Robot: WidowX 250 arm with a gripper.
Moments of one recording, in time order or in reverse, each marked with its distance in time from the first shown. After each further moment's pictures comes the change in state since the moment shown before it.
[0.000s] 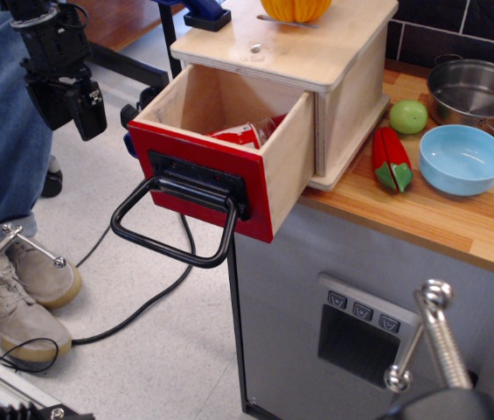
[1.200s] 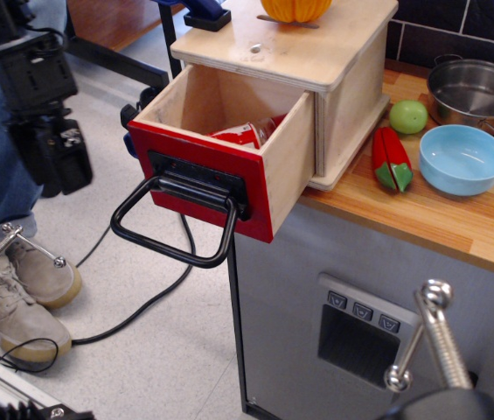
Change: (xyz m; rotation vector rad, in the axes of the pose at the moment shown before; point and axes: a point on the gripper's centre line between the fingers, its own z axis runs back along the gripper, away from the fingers) arm -0.077 -0.088 0.016 -0.192 0.088 -0.106
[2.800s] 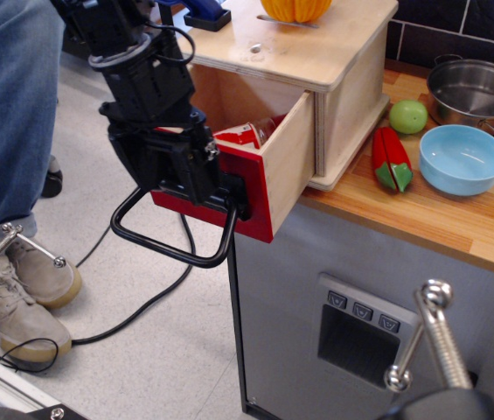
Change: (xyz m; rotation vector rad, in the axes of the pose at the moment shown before) arm 0.044 -0.086 -0.010 0.115 -0.193 0.111
